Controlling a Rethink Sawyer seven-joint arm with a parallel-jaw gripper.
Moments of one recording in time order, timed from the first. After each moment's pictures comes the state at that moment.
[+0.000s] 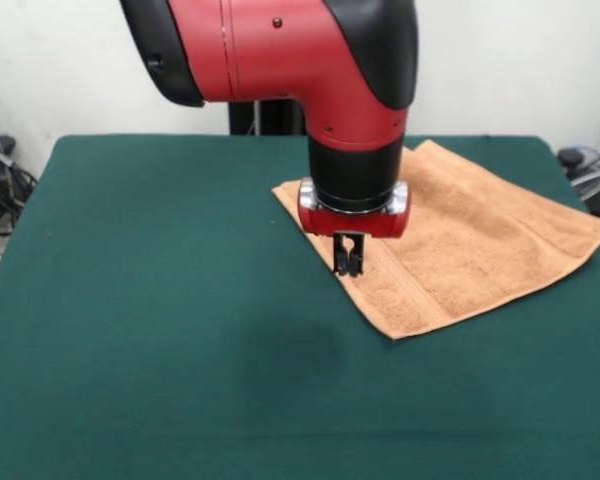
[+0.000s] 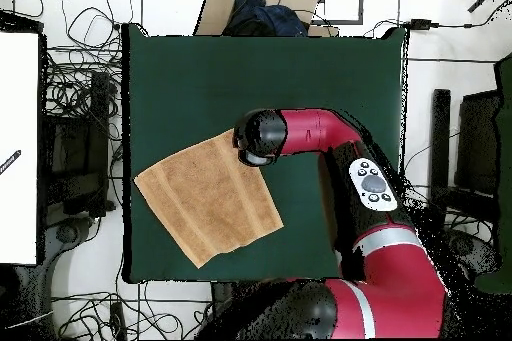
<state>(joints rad) -0.45 -0.48 0.37 1.48 -0.41 0.74 1.92</state>
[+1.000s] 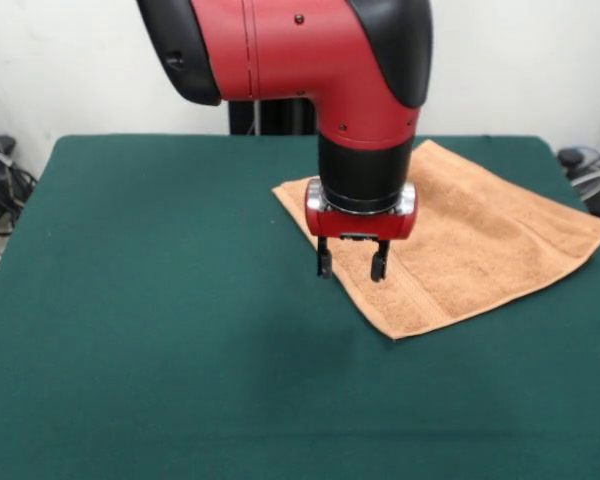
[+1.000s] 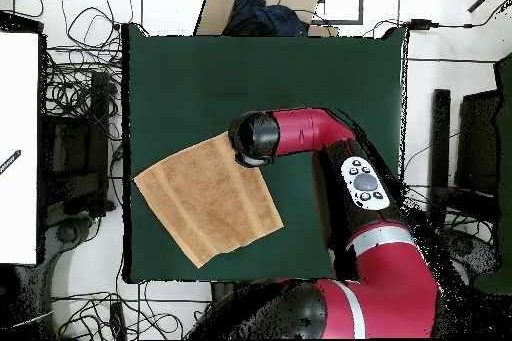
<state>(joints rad) -0.43 -0.48 0.37 1.48 -0.46 0.72 1.92</state>
